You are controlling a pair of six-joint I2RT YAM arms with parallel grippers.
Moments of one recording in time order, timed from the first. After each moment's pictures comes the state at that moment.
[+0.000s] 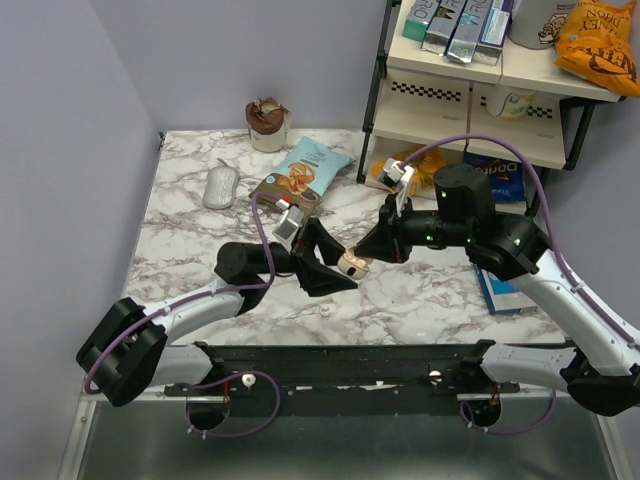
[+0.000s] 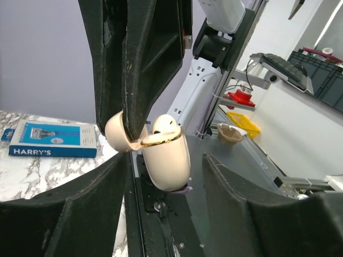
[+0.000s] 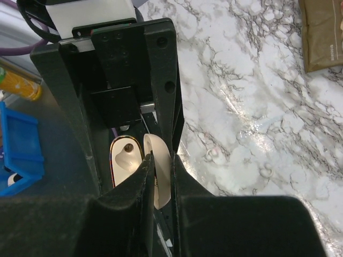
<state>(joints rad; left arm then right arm) -0.73 1.23 0.54 1.31 0.90 -0.84 0.79 1.13 1.40 -0.72 -0.46 0.14</state>
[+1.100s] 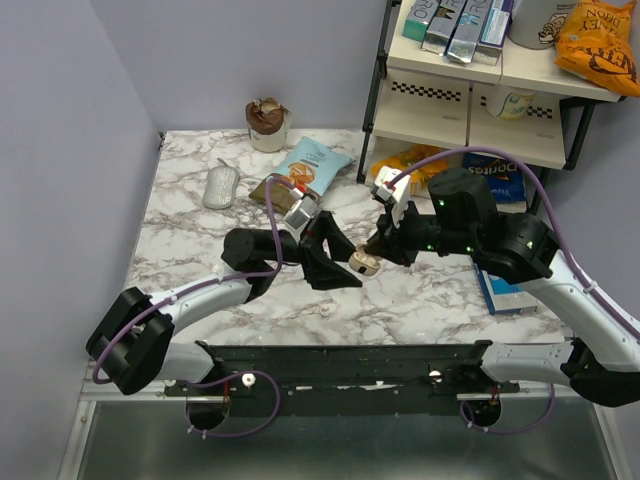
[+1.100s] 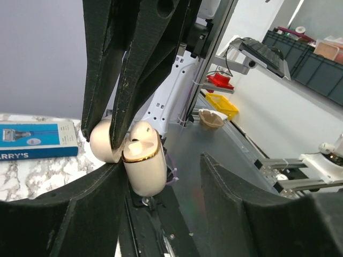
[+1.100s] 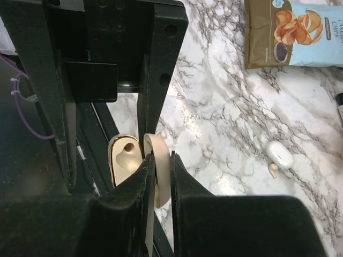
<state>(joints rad) -0.73 1.32 0.68 1.30 1.04 -0.91 0.91 1.16 1.55 -0.91 -0.19 -0.10</state>
